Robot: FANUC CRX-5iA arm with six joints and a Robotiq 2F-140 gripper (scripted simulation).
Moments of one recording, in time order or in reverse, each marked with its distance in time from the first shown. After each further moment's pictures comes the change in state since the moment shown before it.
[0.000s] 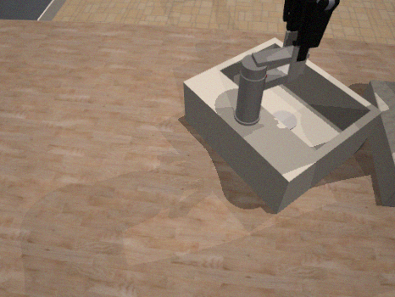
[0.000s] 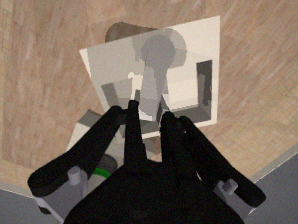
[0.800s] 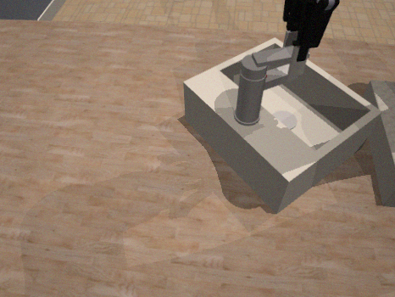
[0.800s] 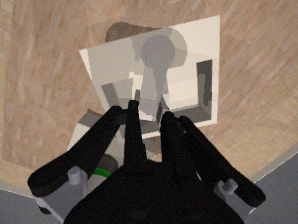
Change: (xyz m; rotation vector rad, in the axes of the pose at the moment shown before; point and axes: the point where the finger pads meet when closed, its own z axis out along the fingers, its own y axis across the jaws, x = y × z) arm 0.000 0.000 0.000 0.000 0.000 0.005
